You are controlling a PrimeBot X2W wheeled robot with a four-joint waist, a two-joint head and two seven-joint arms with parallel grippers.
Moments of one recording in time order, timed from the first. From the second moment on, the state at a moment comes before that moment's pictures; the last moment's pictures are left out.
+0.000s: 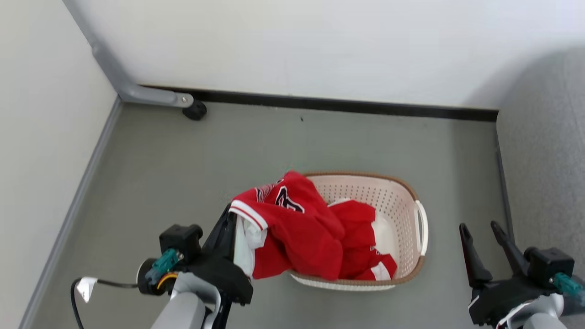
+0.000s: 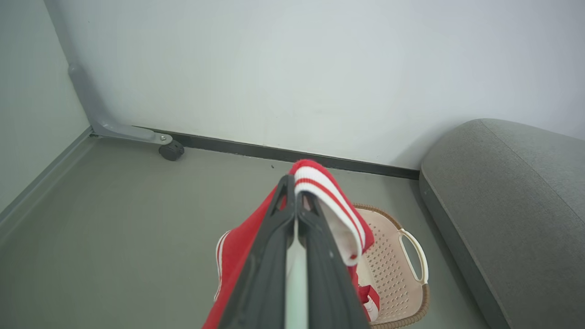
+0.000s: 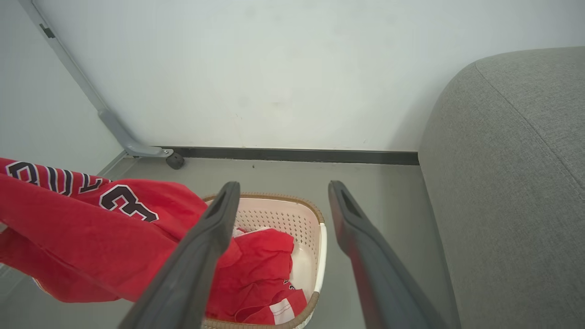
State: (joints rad) left arm -0.41 0.03 -0.38 0.68 -0.51 -0.07 -0.25; right arm -0.19 -0.17 0.12 0.52 0.28 0.12 -0.26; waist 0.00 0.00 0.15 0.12
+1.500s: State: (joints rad) left arm -0.16 0.12 -0.30 0.31 -0.49 0.02 -0.25; right arm -0.05 -0.15 0.15 0.45 0.26 0.12 -0.26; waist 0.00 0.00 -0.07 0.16
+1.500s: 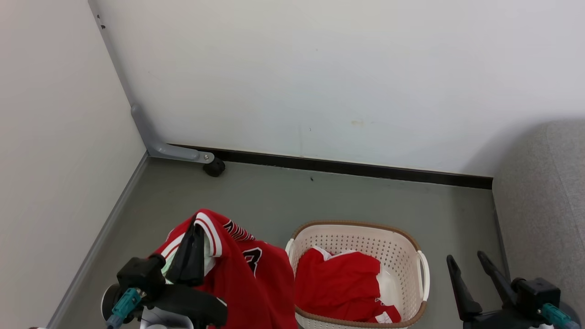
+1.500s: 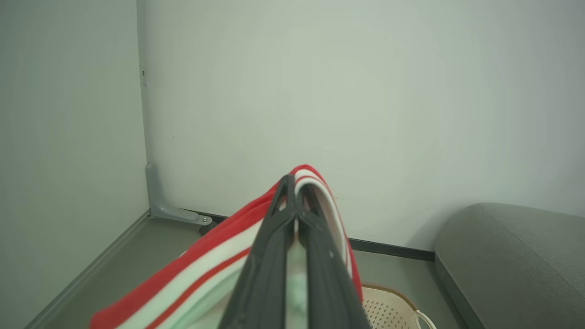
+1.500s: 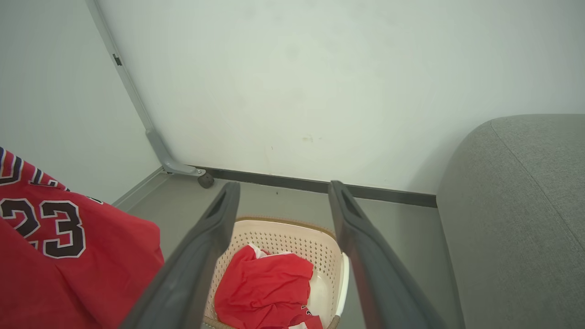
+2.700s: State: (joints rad) left arm -0.20 0.09 -0.46 0.16 -0.44 -0.03 -0.19; right arm -0.41 -0.10 0.81 0.44 0.32 0.12 -0.26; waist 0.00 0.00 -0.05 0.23
